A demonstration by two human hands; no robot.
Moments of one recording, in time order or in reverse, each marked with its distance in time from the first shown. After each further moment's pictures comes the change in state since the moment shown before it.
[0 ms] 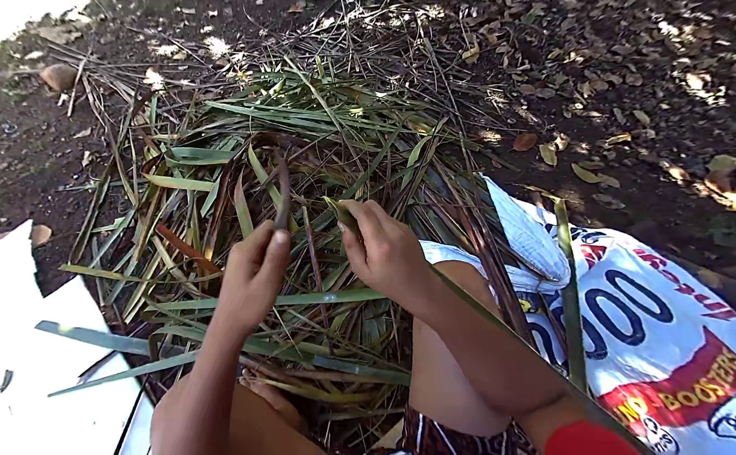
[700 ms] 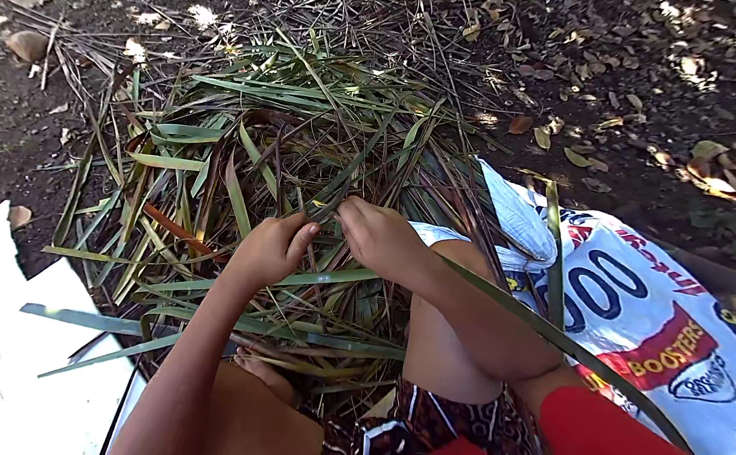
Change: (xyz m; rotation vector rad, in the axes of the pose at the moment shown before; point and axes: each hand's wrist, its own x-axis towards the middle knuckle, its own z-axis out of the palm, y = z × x) left_hand 0.015 -0.025 0.008 0.553 -0.327 0.280; right_hand -0.011 0.000 -0.006 -0.023 -0.329 -0.058
